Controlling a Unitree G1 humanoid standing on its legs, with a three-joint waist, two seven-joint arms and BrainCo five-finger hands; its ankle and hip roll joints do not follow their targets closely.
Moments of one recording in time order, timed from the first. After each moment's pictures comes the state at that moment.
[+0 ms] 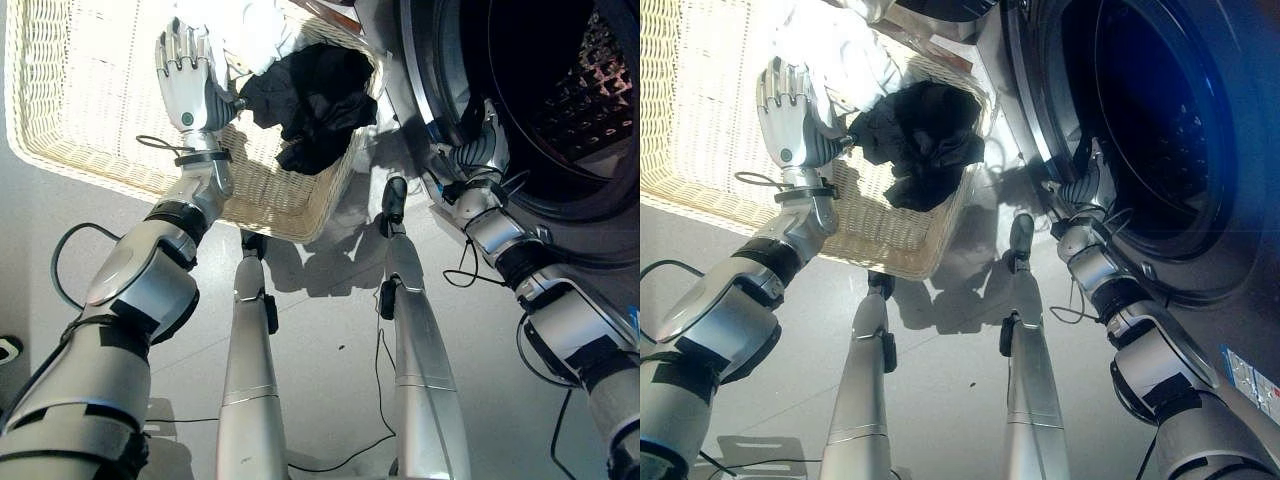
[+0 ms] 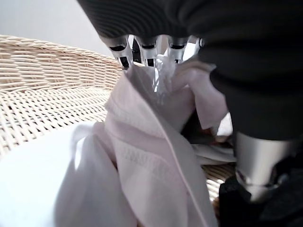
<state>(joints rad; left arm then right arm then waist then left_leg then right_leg) -1.35 0.56 -0.84 1.21 0.26 0.01 1.07 -1.08 -0.55 0.58 0.87 0.11 -0.06 -0.77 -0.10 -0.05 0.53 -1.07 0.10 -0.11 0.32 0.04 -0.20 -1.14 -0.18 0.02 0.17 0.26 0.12</state>
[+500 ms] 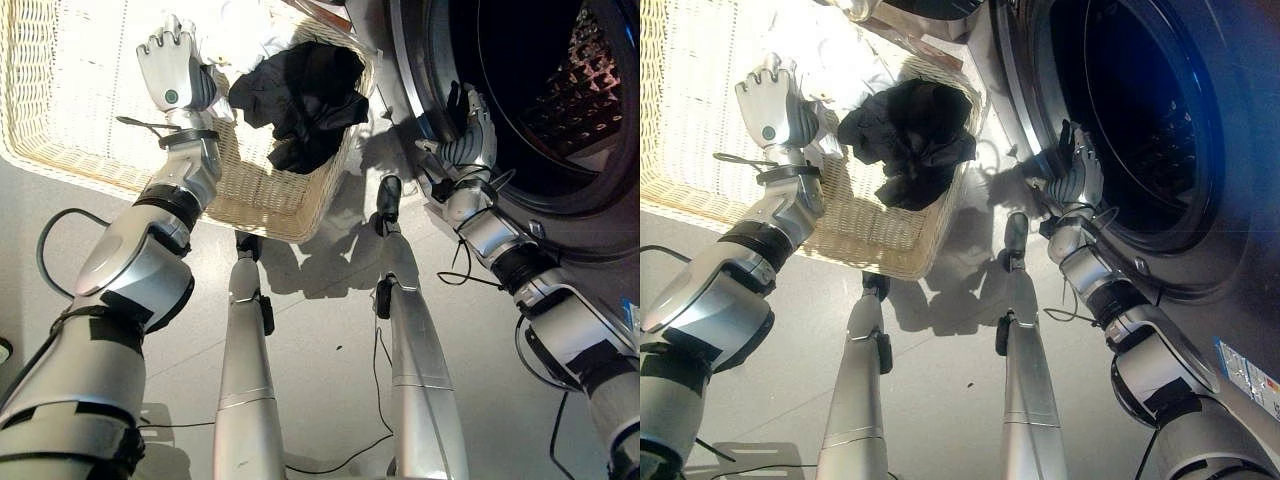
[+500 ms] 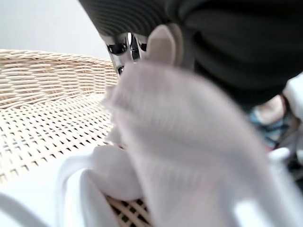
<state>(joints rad) -1.42 0.59 -0.84 1.21 0.26 0.08 0.98 -1.04 -0.56 0.59 0.73 0.06 -0.06 -0.77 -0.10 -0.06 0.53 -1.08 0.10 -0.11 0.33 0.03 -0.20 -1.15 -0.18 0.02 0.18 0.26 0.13</state>
